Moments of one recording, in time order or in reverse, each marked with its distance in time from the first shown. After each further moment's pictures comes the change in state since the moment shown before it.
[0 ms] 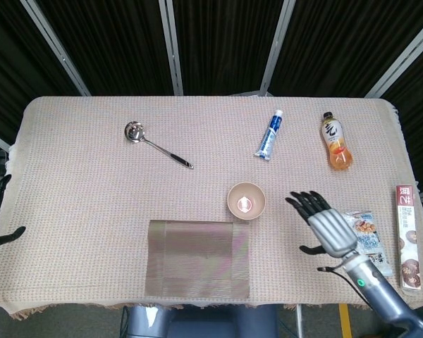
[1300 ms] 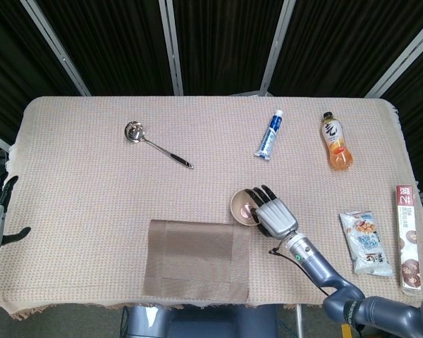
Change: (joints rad) left arm -0.019 -0.026 0.002 0.011 -0.035 -0.035 0.020; right arm 0.184 -0.454 -0.003 0.394 0.176 -0.074 -0.271
